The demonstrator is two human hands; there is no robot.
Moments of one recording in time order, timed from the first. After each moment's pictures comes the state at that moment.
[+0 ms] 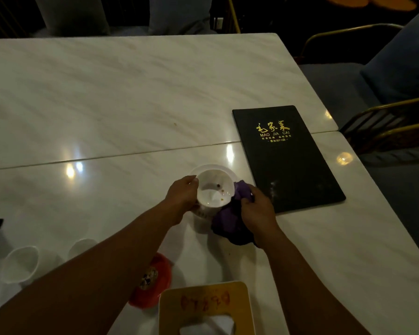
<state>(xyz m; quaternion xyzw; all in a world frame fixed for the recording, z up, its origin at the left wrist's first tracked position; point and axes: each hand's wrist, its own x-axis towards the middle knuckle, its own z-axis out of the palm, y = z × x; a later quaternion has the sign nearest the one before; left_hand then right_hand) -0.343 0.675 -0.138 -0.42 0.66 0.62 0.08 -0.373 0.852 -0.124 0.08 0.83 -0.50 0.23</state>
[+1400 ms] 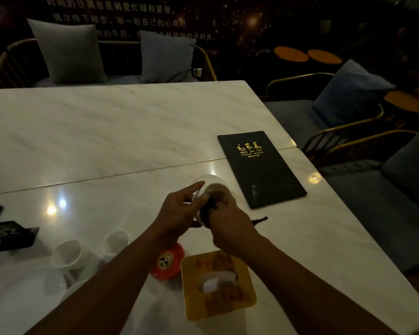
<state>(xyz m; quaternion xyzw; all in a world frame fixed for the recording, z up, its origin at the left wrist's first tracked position) -0.195 0.692 -0.008 -0.17 0.66 0.74 0.01 -0.231 0.835 0.007 -0.35 0.92 -0.06 0.13</state>
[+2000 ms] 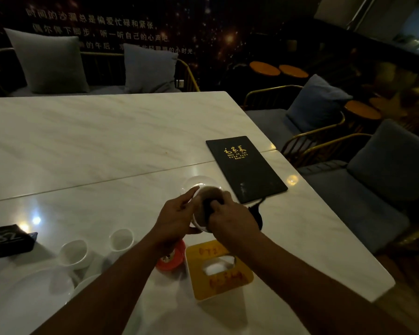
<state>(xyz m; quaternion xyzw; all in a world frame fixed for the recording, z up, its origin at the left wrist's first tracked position) -0.138 0.686 0.014 -0.13 0.64 0.75 0.03 -0.174 0.836 0.040 -0.36 0.93 0.04 0.03</state>
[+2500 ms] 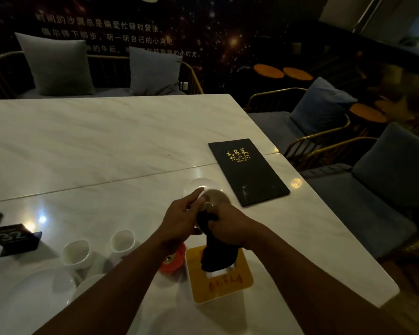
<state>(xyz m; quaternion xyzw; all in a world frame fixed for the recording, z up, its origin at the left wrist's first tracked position) -0.146 0.696 0.012 -0.13 0.67 0.73 0.02 -0.193 0.836 0.042 -0.19 0.87 -0.35 0.31</state>
